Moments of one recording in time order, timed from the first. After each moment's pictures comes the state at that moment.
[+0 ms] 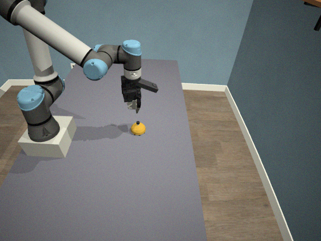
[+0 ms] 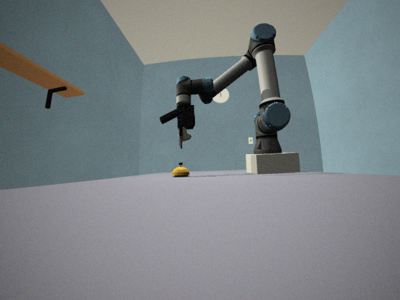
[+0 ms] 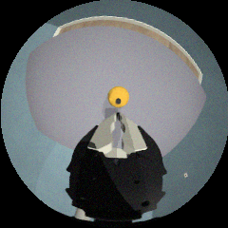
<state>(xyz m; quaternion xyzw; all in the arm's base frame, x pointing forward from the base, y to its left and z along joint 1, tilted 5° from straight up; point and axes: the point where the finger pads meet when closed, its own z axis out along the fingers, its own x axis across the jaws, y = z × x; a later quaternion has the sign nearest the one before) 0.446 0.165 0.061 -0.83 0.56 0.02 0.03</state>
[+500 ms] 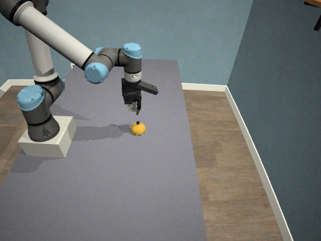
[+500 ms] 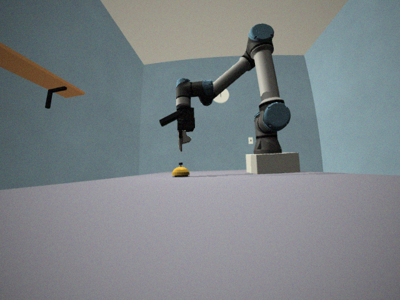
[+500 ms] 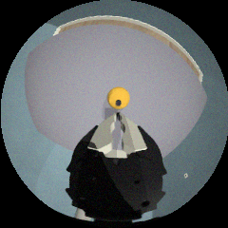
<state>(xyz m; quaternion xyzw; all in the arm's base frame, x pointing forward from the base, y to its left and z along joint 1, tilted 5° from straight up) 0.447 0.167 0.047 -0.83 0.56 0.02 0.03</state>
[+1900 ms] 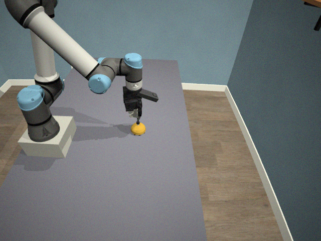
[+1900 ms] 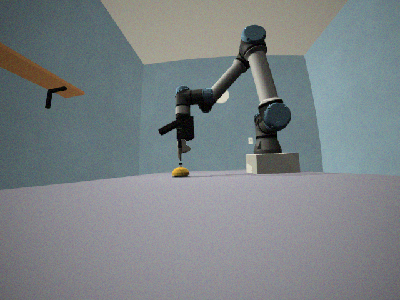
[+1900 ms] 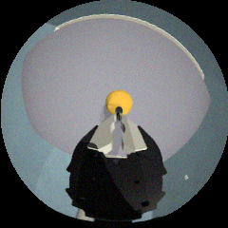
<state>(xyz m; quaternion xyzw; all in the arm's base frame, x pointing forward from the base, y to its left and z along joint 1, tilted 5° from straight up) 0.450 0.174 0.002 -0.83 0.56 0.02 0.03</state>
